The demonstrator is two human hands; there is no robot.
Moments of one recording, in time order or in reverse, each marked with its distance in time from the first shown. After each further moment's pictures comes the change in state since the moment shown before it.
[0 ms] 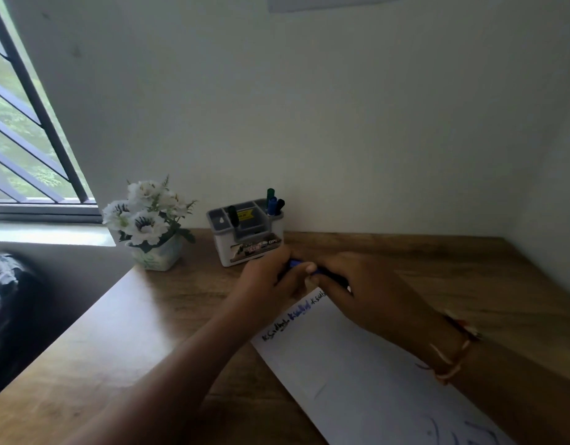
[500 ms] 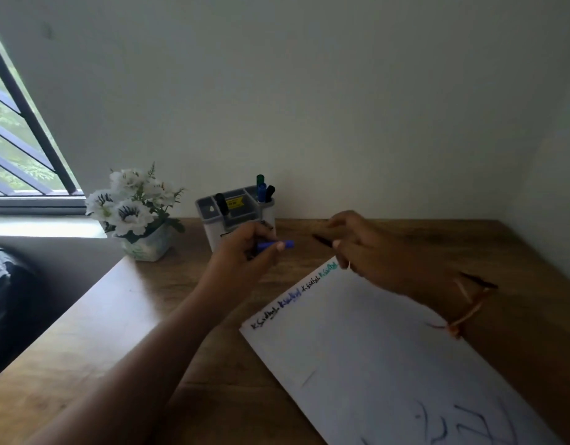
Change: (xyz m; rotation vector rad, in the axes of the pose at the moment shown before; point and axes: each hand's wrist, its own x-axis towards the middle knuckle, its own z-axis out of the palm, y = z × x) left_hand 0.005 -0.013 -0.010 -0.119 0.130 -0.122; right_hand 0.006 0.023 -0.025 0.370 -0.151 0.430
